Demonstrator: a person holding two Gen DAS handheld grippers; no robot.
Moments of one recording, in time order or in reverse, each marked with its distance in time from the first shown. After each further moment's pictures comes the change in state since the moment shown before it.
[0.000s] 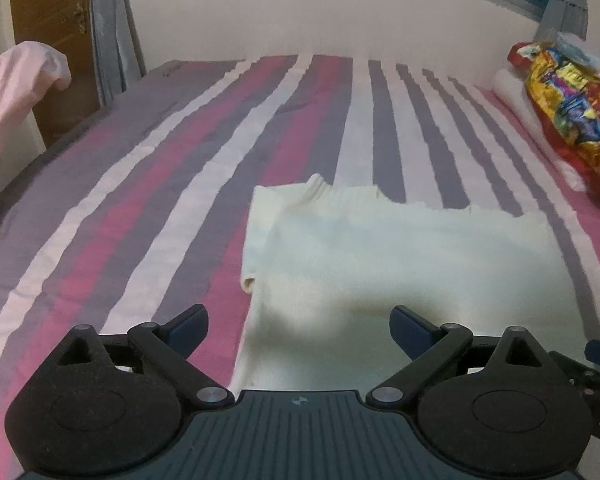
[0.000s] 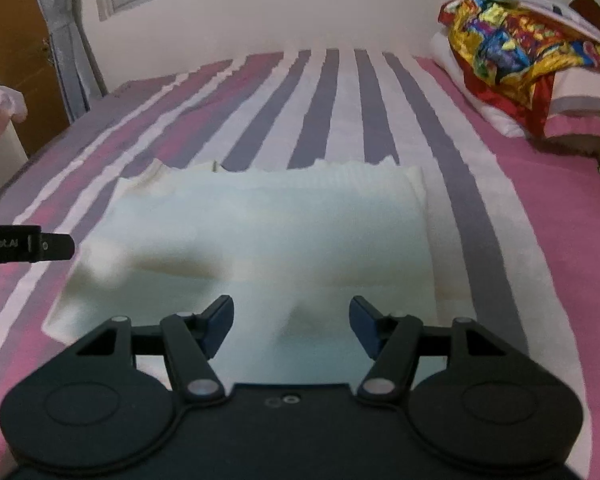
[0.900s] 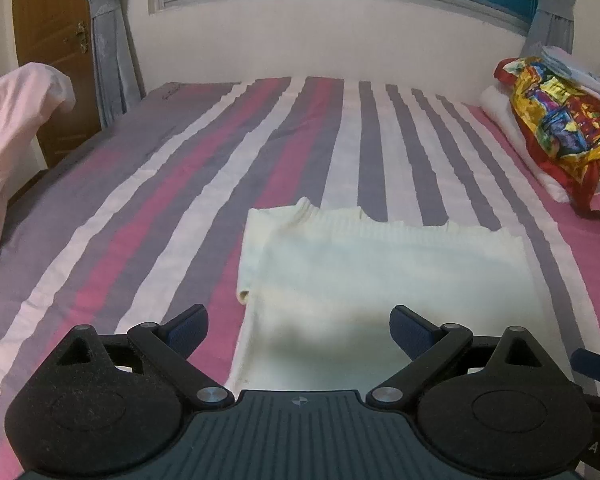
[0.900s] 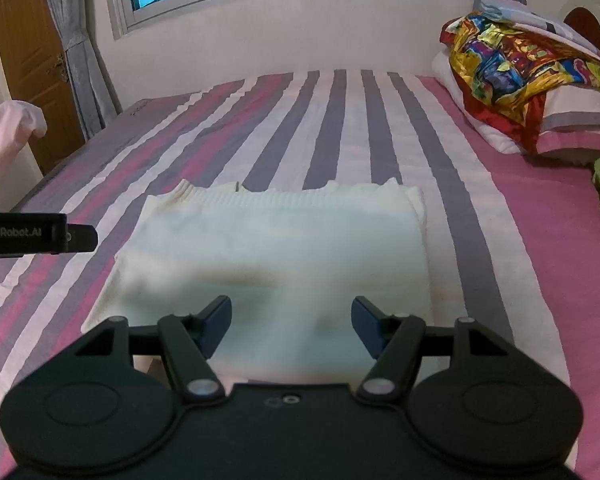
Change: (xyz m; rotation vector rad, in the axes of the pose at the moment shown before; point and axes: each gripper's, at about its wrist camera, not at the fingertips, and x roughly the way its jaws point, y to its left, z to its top) left arm -0.037 -0.012 -0.003 0.010 -0.050 0.001; right arm -0.040 0.008 -0.002 0.004 -0.043 0.025
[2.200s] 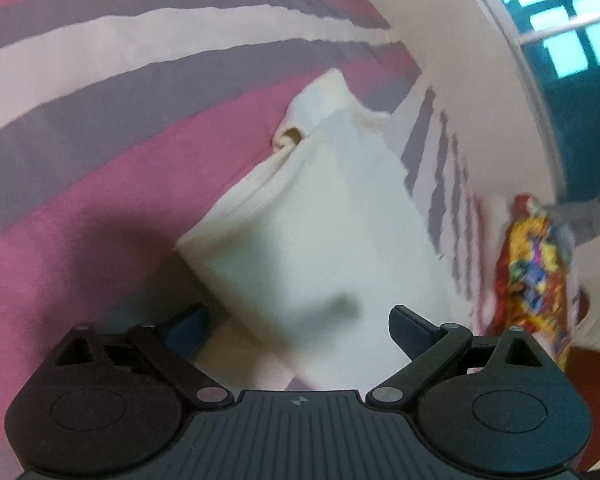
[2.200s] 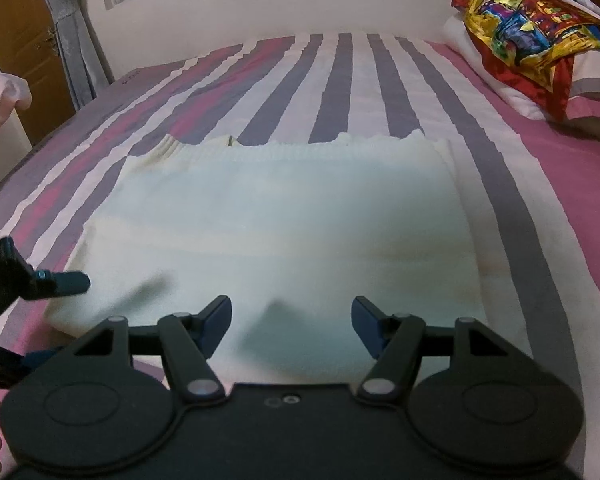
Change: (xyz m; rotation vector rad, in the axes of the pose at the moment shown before) left arm 0.127 0.083 -0.109 -0.825 0.211 -0.409; right arm 0.072 0.003 -0.018 -0.001 0.081 0.000
